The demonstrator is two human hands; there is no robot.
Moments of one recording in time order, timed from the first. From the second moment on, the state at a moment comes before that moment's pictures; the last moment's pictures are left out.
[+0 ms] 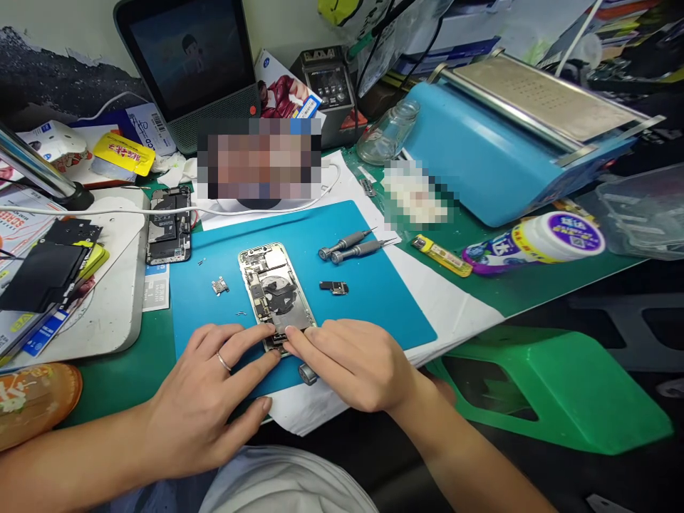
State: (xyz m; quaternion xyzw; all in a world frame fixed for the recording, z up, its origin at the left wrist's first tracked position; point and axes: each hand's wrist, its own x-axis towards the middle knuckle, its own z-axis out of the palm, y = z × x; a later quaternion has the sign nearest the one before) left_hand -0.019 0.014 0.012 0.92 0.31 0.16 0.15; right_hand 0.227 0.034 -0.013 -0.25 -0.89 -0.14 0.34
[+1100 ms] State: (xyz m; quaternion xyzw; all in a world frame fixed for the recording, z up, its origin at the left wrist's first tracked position) left_hand -0.023 0.013 0.009 0.93 0.27 0.16 0.17; right_hand 0.271 0.115 -0.001 -0.28 -0.89 -0.28 0.24
